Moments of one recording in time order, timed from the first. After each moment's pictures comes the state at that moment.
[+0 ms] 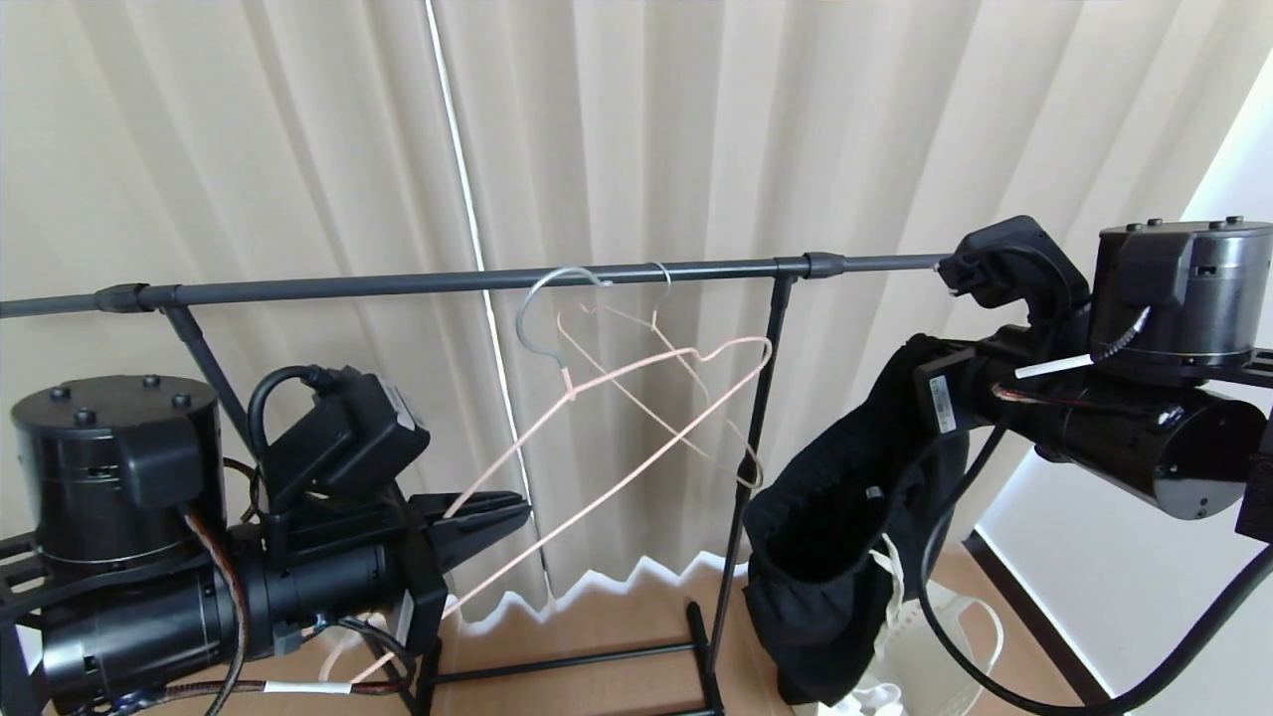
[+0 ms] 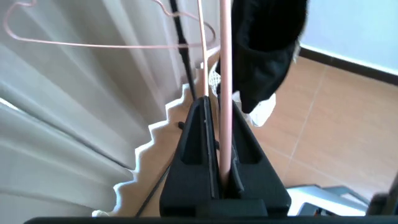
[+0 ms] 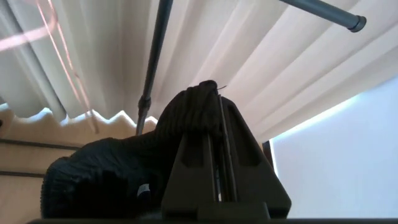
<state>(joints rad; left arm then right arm) -0.51 1.43 -0.50 -0.59 -0.33 0.31 0.49 1.57 -0.89 -0.38 -0.48 -0.16</state>
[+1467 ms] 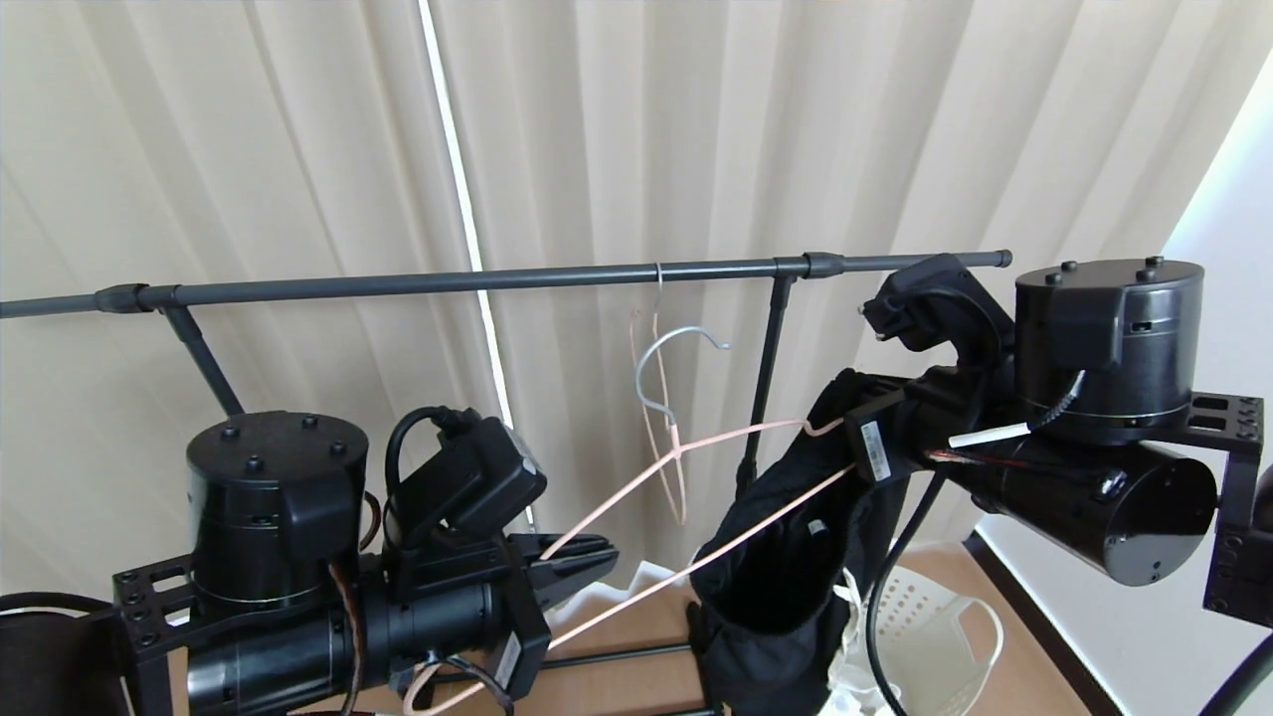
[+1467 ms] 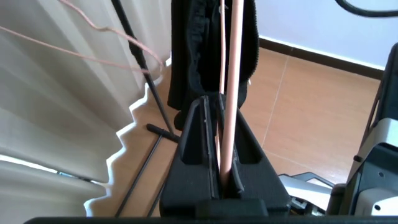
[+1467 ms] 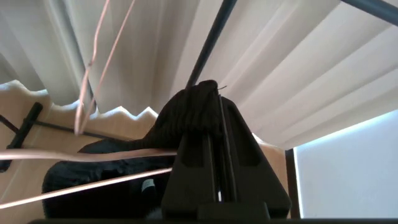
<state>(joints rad) -0.69 1.57 -0.52 -0.68 -0.27 0.21 0.69 1.60 -0.87 -0.37 -0.53 -0.09</state>
